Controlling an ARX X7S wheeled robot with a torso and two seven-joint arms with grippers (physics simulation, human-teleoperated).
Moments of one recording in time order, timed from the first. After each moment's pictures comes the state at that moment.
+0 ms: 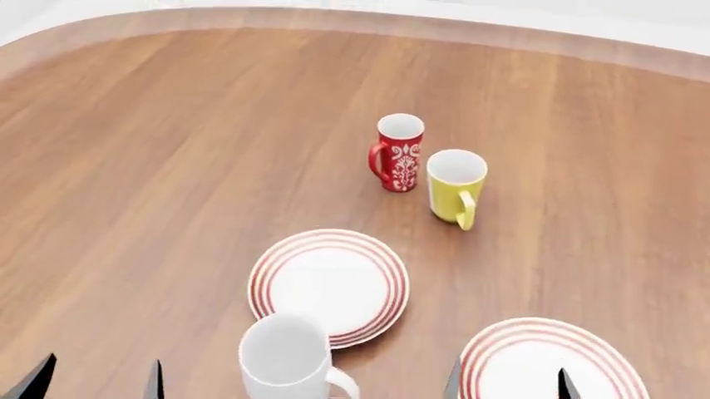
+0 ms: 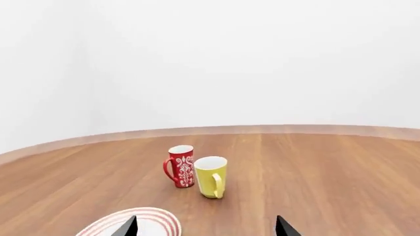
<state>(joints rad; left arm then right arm) 0.04 -0.16 0.12 0.17 -0.12 -0.04 -0.12 -0.08 0.15 -0.07 -0.25 0.20 -0.02 0.16</state>
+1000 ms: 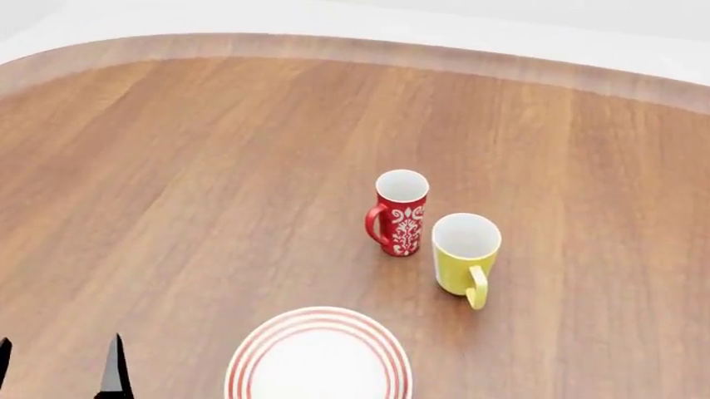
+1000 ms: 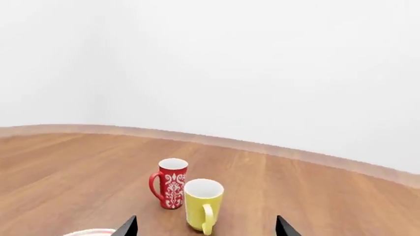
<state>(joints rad) 0.04 -0.19 0.09 0.29 -0.20 -0.11 -0.20 -0.32 0.34 -0.02 -0.44 0.22 -0.06 0.14</state>
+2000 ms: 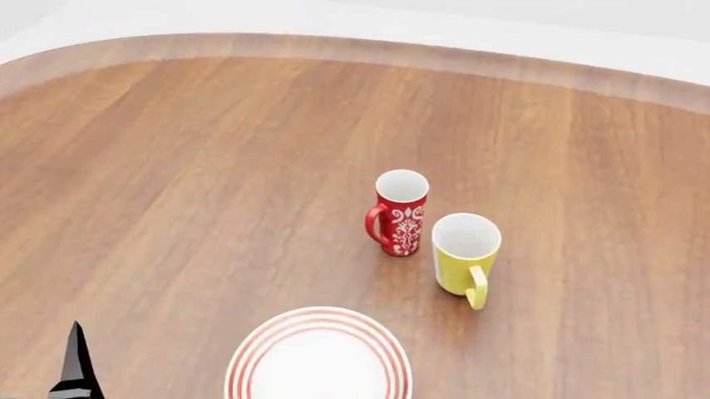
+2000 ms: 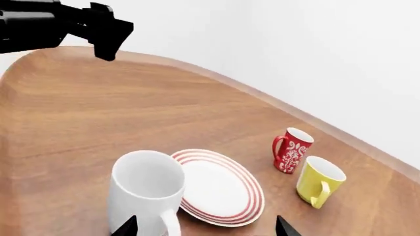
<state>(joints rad) 0.06 -0.22 0.05 0.38 -0.27 -0.14 -0.27 -0.66 0.57 -0.13 -0.57 0.05 -0.17 -0.09</state>
